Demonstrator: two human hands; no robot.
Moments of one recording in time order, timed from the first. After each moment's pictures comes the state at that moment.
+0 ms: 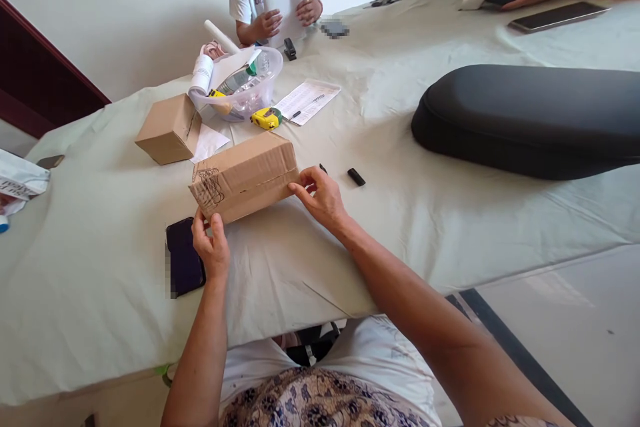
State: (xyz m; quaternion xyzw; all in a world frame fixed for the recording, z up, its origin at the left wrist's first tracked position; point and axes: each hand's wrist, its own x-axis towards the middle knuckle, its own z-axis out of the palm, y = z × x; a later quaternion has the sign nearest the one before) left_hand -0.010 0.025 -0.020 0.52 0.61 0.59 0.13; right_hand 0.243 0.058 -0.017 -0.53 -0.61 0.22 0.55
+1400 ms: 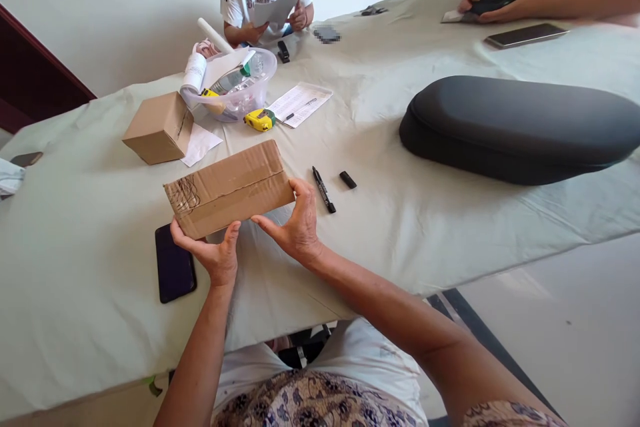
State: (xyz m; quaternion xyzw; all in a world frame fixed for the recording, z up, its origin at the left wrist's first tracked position) left_hand 0.026 0.019 -0.014 0.52 0.54 0.66 0.06; right_hand 0.185 0.021 -0.017 -0.52 -0.60 0.00 0.61
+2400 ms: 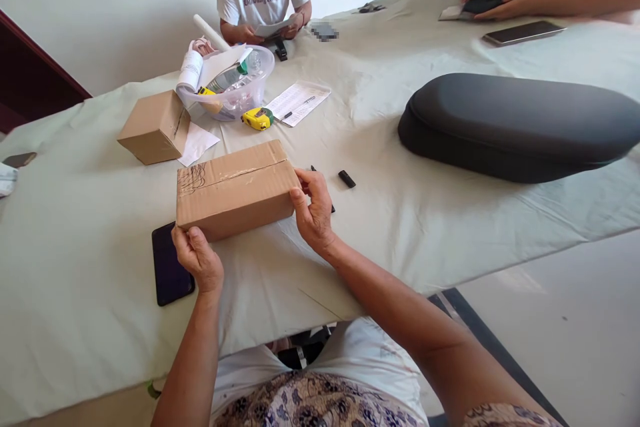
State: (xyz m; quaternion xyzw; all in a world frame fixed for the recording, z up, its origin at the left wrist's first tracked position) left_hand 0.000 0.013 -0.011 0.51 0.57 0.64 0.04; right_hand 0.218 0.029 -0.003 -0.51 -0.57 0.11 0.64
